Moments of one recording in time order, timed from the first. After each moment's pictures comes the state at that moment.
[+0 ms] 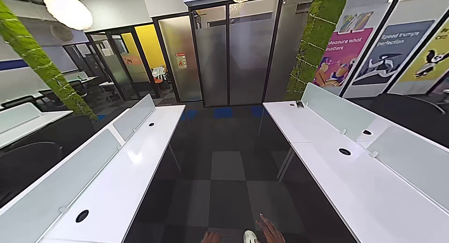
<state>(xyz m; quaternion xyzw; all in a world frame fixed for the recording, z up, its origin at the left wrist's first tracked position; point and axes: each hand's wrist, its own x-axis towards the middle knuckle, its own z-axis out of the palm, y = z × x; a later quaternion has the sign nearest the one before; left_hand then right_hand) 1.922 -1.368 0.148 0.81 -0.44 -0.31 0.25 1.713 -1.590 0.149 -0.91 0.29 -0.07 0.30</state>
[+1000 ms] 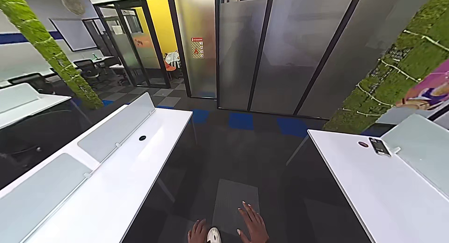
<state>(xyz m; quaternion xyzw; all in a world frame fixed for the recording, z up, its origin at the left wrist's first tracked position) 2.404 -1.734 0.094 0.90 -0.29 -0.26 0.21 2.272 -1.988 0.136 -0.96 0.15 0.01 0.25</state>
